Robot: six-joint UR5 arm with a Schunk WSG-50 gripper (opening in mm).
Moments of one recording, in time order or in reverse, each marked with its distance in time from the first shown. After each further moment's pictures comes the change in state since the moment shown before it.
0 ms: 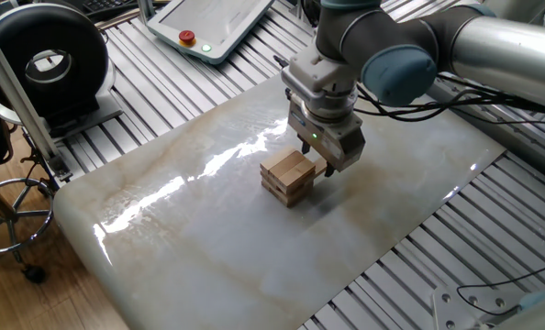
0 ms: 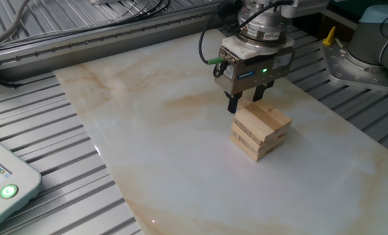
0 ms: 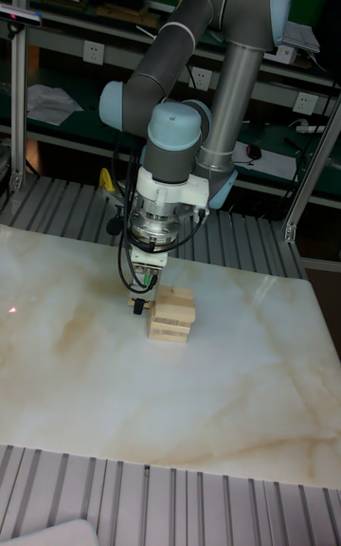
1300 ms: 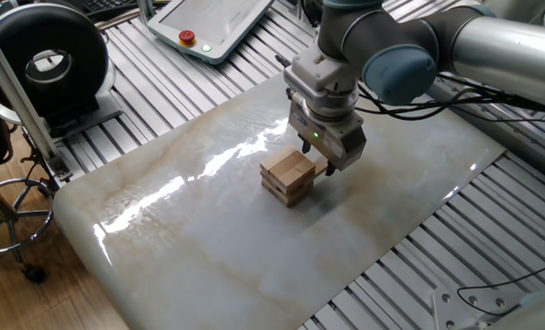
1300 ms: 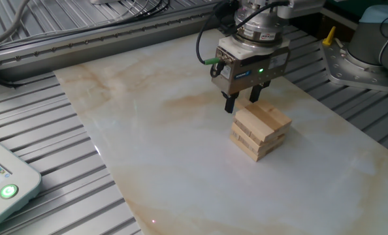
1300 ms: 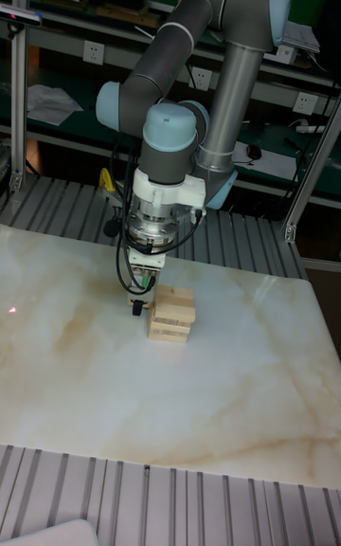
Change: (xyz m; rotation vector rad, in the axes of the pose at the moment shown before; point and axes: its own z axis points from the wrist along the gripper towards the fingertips) arm -0.002 0.000 0.003 -0.010 -0.029 -0.018
